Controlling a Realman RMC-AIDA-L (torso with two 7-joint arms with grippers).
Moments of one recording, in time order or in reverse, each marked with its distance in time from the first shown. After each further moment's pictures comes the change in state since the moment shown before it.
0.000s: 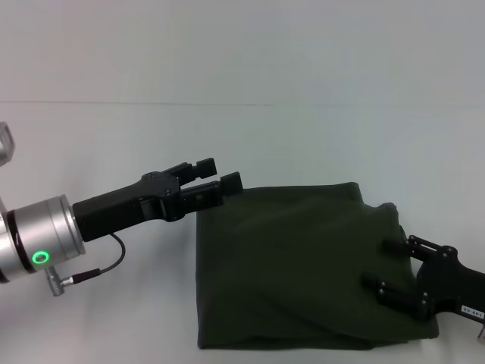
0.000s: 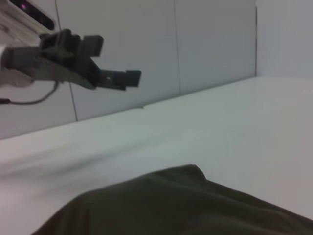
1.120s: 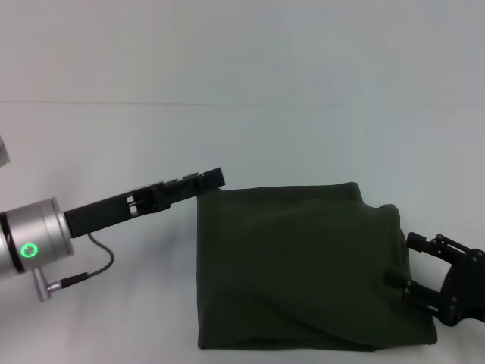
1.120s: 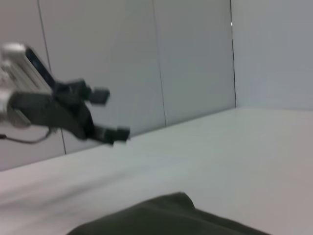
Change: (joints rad) left arm 0.007 0.021 -0.001 -0.006 0.030 -0.063 -0.266; right arm -0.080 -0.005 -0.007 -0.005 0.105 -0.090 -0.032
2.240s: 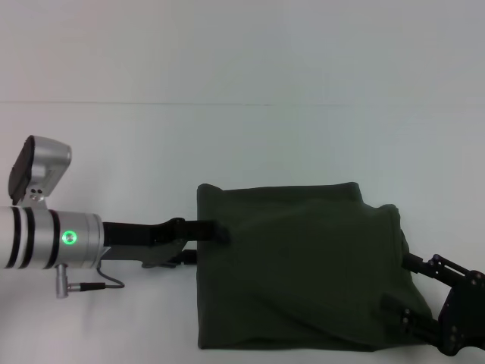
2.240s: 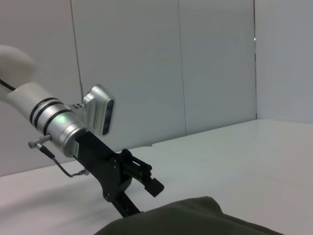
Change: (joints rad) left arm -0.118 0.046 0.179 -0.041 0.314 -0.261 -0.630; right arm -0.051 0.005 -0.019 0.020 0.001 -0.082 -0.094
